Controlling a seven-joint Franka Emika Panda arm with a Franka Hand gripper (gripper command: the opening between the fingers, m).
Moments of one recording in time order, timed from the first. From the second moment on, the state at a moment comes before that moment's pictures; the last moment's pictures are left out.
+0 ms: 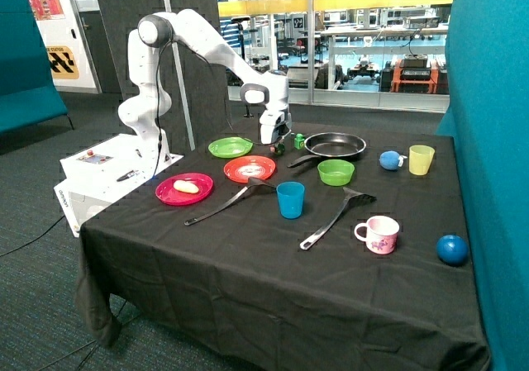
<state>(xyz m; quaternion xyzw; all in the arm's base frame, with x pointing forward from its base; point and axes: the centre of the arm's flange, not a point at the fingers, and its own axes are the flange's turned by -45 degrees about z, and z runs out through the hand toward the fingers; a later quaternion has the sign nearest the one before) 0.534 0.135 0.291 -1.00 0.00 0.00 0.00</state>
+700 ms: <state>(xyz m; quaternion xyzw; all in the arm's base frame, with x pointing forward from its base) 0.536 0.133 0.288 -1.00 0.01 0.00 0.00</state>
